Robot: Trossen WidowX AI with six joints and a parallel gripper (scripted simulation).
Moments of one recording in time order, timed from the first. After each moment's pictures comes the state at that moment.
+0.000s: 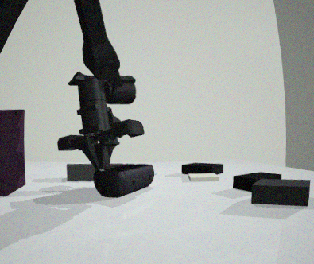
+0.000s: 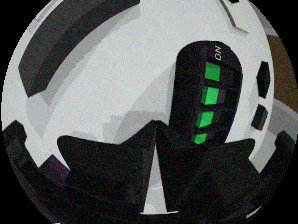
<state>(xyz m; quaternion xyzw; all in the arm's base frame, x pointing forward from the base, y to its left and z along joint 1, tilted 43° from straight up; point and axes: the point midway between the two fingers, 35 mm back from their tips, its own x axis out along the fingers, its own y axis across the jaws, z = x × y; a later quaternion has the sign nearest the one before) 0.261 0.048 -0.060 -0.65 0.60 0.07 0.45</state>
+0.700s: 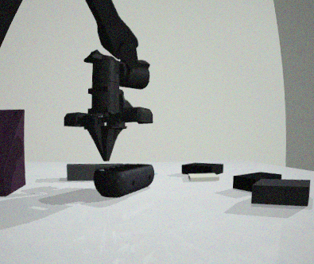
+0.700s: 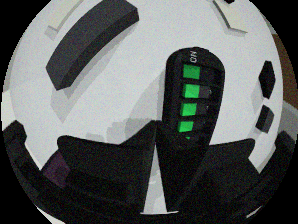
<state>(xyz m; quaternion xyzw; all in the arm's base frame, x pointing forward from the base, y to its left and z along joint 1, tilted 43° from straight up) 0.267 0.072 -0.032 -0.59 0.66 0.11 0.46</state>
